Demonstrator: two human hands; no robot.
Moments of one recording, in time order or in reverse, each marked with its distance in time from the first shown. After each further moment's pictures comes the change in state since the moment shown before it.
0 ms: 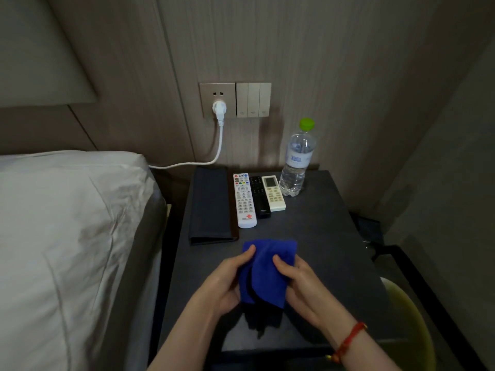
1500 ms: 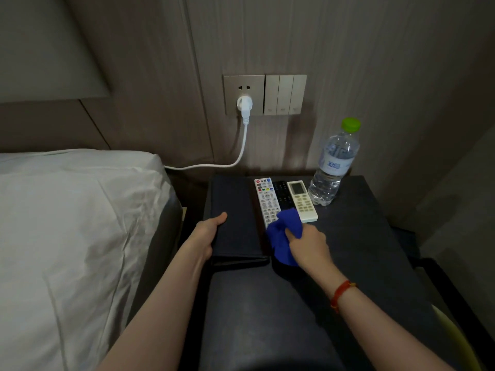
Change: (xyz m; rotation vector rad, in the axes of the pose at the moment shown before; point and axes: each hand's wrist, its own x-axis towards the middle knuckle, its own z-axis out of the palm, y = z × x) left_hand 0.080 0.109 -0.077 0.080 0.400 0.195; right_hand 0.102 -0.036 0.039 -1.157 0.455 -0.219
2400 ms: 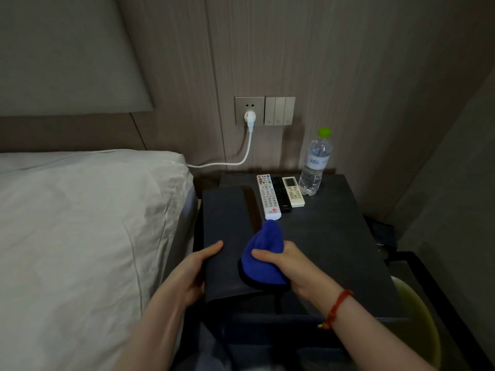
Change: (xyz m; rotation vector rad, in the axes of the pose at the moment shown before) left_hand -0.188 -0.069 -0.060 -0.155 -0.219 -0.088; right_hand -0.159 -0.015 -0.026 0.670 -0.499 0.077
